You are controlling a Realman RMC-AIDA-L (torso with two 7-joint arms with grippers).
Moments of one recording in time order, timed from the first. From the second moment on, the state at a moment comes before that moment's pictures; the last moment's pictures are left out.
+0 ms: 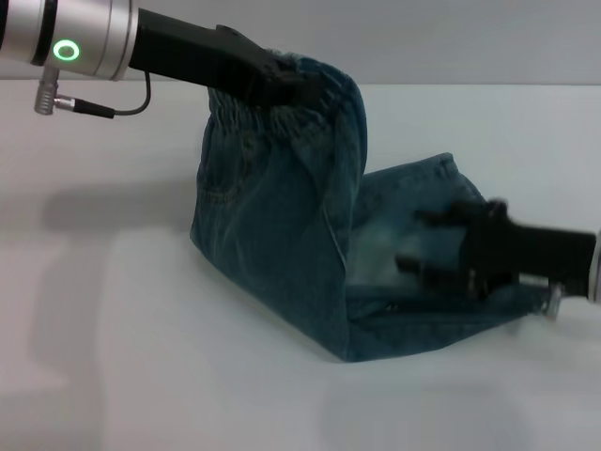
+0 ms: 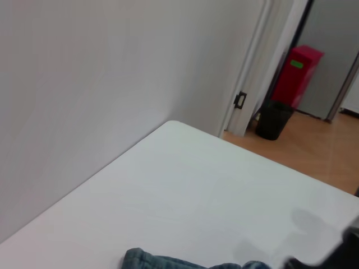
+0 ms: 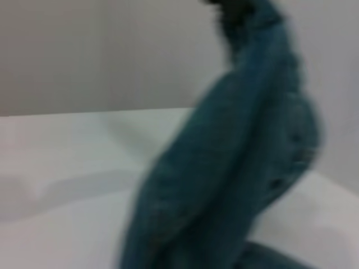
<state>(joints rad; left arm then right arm) -0.74 -2.05 1.01 1.24 2.06 1.58 -2.22 0.32 2.07 -1.21 -0.83 -1.64 -1.27 1.16</state>
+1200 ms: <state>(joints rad) -0.75 -2.06 1.02 1.24 2.06 1.56 -2.22 0.50 2.08 -1.36 -0.80 -1.71 -1.38 1.25</state>
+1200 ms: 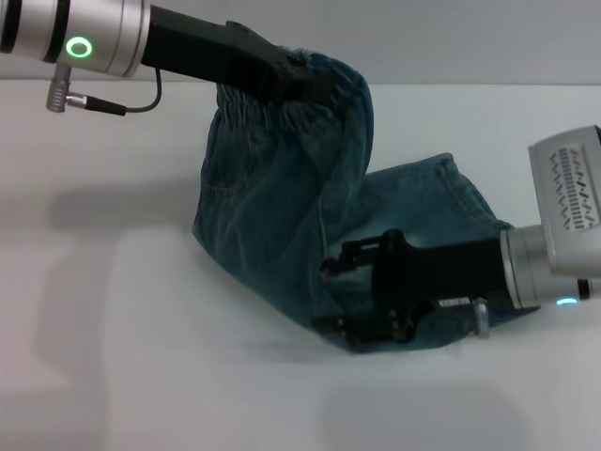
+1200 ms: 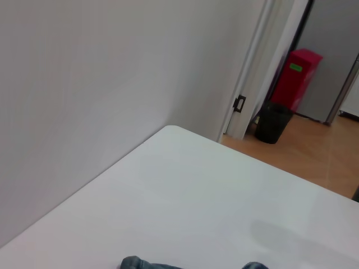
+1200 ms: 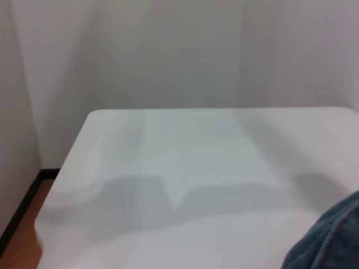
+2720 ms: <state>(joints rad) -0.75 -2.06 1.06 1.24 2.04 1.56 -2.21 0.64 2.08 -1.52 -0.81 -1.64 -1.18 1.36</state>
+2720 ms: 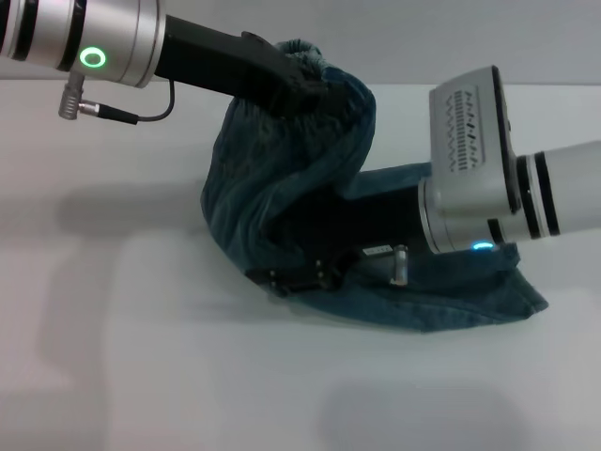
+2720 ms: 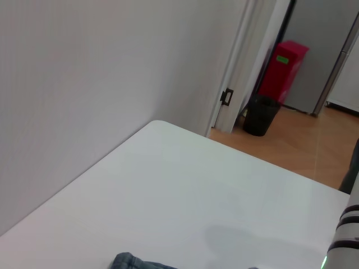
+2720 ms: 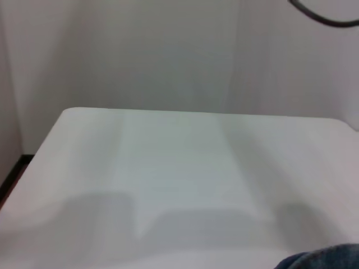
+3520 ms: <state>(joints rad) -0.75 -2.06 1.06 1.23 2.05 1.55 -2.21 0.61 2.07 -1.58 -0.82 -1.59 -1.11 1.28</state>
